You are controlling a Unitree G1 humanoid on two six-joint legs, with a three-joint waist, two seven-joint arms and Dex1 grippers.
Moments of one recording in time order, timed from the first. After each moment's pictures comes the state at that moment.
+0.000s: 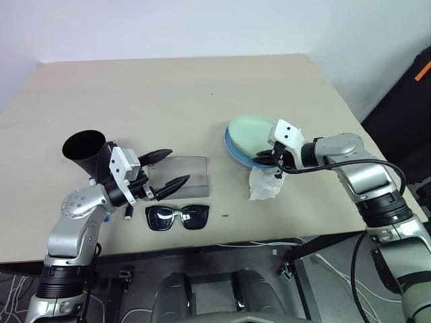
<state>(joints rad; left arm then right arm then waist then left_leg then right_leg) -0.17 0.54 0.13 -0.18 -0.49 0.19 -0.94 -0.72 -0.69 0.27 0.08 0.16 0.56 1.04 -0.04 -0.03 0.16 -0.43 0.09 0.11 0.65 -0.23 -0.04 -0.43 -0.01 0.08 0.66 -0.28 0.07</state>
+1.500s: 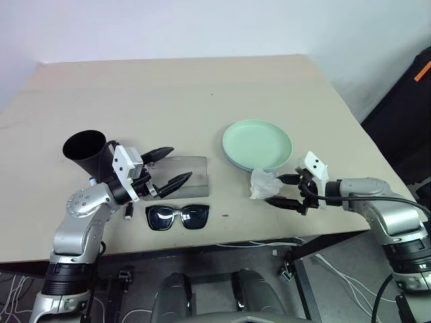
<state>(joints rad) -0.18 0.52 0.11 -0.16 -0.48 0.16 -0.91 -0.33 -0.75 0.07 -0.12 0.40 0.73 0.99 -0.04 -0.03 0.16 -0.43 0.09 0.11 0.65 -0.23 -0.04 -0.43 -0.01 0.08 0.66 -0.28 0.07</state>
